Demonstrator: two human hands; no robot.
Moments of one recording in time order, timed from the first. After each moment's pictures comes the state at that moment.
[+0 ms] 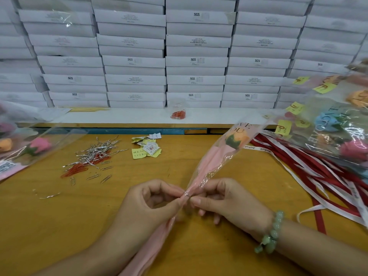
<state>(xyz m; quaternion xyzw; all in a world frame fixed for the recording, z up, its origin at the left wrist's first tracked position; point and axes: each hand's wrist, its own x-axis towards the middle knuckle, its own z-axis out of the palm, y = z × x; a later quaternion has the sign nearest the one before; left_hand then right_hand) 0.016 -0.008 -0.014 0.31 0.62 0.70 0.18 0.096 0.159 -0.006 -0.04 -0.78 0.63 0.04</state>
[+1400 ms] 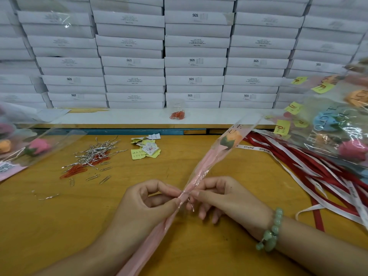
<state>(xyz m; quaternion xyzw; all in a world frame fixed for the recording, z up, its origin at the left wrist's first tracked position) 0.015 -0.007 -0.011 0.28 0.61 0.72 0.19 0.096 0.160 -0.001 -0.05 -0.76 0.65 0.02</state>
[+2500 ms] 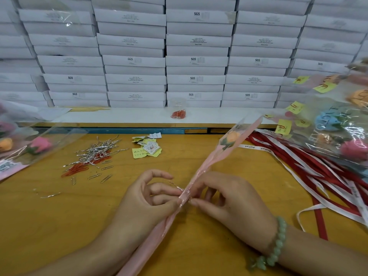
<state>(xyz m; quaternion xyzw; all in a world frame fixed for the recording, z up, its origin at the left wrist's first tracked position) 0.007 -0.009 -0.017 0.26 0.62 0.71 0.22 0.106 0.159 -0.001 0.07 -0.94 0.26 0.23</state>
